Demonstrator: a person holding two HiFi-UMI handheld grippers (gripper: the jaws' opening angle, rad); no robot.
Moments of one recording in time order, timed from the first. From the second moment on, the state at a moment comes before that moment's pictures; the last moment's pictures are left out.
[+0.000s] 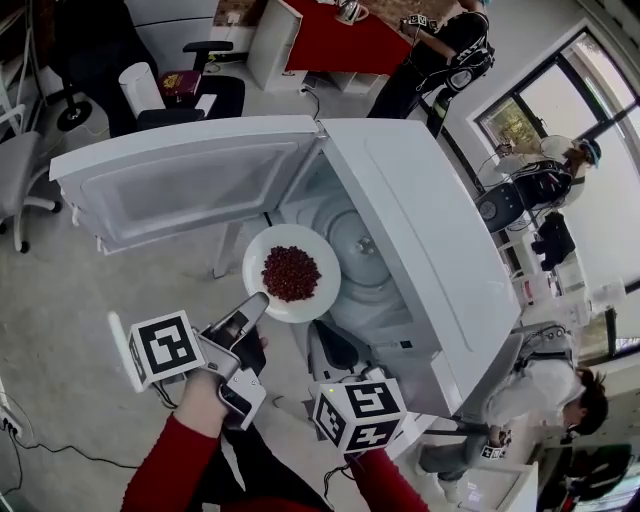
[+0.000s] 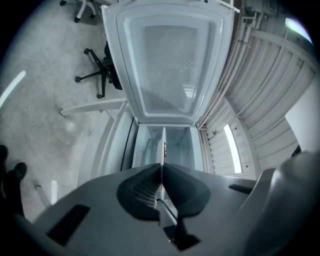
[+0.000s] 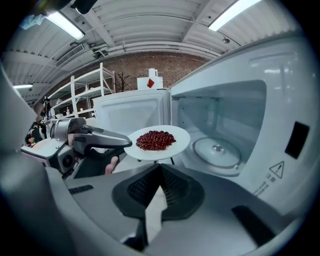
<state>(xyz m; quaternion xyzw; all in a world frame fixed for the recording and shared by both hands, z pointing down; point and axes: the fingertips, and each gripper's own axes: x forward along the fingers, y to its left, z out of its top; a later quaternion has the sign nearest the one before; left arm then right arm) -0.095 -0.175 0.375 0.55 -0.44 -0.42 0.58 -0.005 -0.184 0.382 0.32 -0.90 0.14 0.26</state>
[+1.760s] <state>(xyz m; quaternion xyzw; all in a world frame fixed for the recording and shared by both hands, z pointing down) -0.038 -0.310 0.409 0.62 -0.39 -0.32 0.61 0.008 -0.214 0.430 0.36 -0.84 0.23 0.35</state>
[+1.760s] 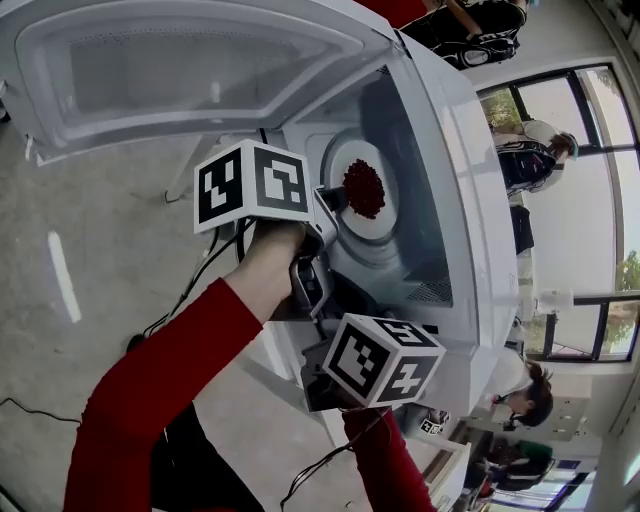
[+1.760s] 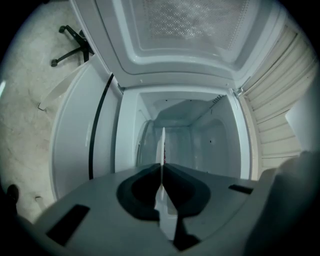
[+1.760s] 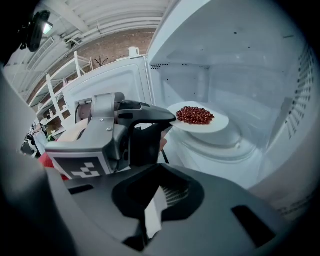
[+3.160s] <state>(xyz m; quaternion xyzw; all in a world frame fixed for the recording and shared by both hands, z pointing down) -0.010 -0.364 0.411 0.66 -0.40 -0.13 0.62 0.013 -0.212 0.436 0.34 -0.81 0.30 0.38</state>
